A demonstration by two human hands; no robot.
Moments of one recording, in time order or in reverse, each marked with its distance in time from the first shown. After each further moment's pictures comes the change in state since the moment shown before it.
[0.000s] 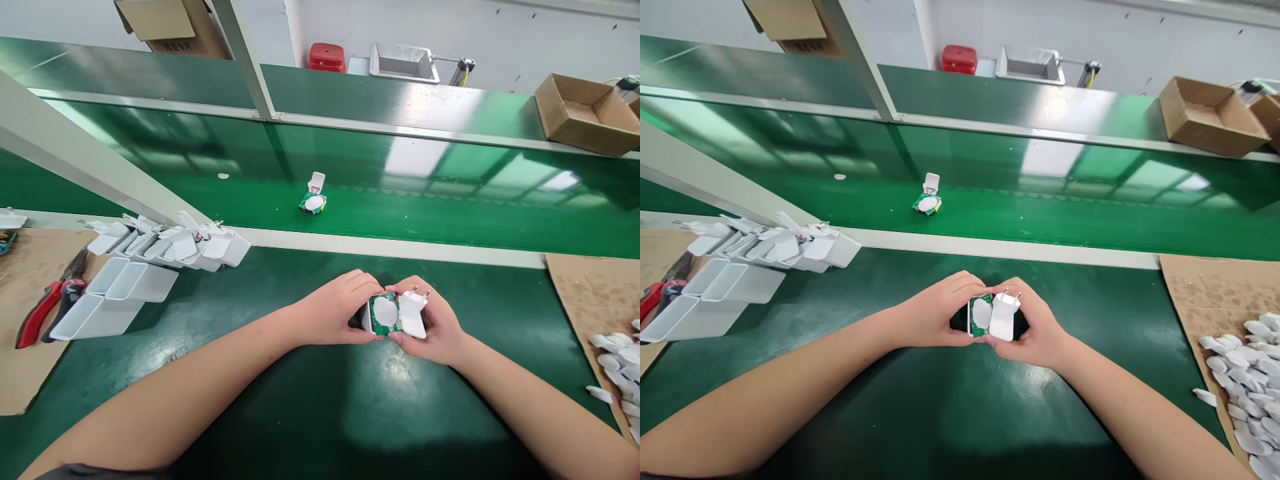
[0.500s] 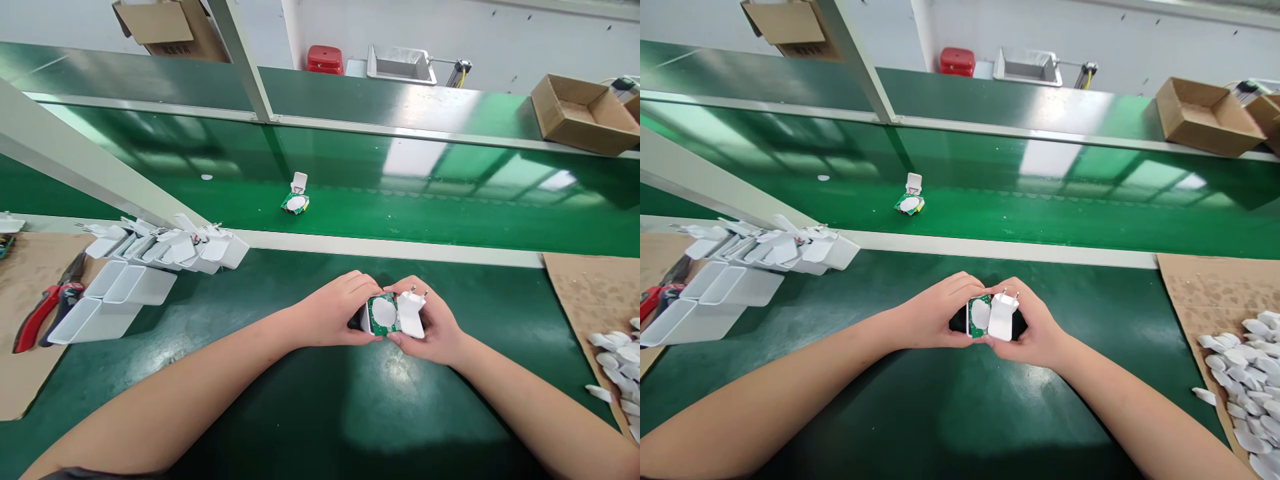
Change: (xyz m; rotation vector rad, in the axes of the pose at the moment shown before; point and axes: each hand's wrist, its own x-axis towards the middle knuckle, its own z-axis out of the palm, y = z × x) left_hand 0.001 0.002 -0.002 0.003 -0.034 -0.042; right_hand 0.001 0.000 -0.001 0.031 -0.014 0.009
